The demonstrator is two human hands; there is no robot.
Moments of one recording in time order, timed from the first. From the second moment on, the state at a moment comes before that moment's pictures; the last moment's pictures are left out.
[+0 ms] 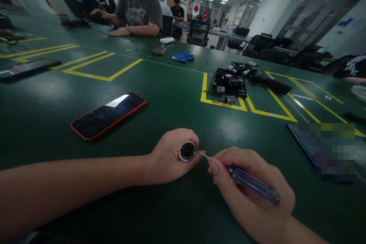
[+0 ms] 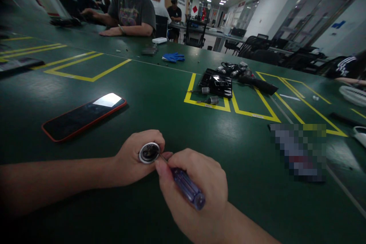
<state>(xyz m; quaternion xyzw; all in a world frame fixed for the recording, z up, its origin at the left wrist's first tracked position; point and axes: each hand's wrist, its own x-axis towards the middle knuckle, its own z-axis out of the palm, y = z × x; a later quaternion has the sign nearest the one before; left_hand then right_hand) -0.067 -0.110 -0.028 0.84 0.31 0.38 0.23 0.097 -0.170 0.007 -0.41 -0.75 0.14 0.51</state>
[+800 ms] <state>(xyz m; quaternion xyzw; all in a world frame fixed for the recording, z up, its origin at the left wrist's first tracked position) -0.068 -0.114 -0.026 0.80 0.35 0.39 0.29 0.088 -0.159 -0.005 -0.43 -0.50 0.46 0.60</state>
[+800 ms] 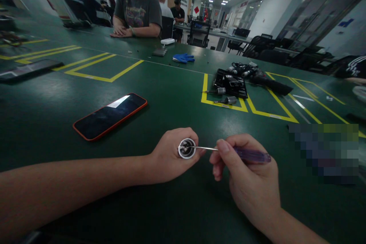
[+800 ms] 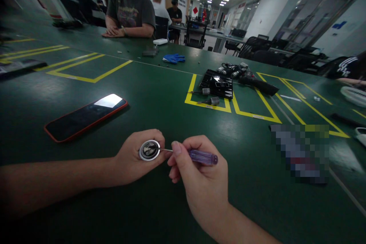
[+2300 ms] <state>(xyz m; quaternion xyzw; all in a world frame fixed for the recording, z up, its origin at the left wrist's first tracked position) -0.070 -0.112 -0.028 0.78 0.34 0.41 0.33 0.097 -0.173 -0.001 -0.37 -0.71 0.24 0.55</state>
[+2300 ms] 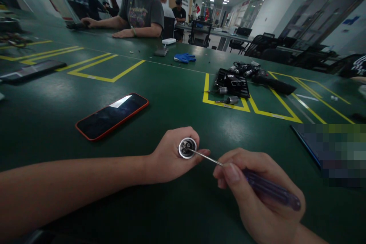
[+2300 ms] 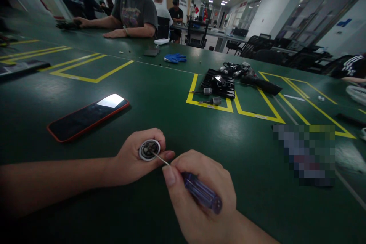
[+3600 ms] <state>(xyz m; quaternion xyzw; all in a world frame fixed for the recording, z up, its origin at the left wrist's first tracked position) -0.068 -0.111 -0.028 0.80 0.32 0.40 0.31 0.095 -0.171 0.000 -0.36 -0.74 0.22 0.53</state>
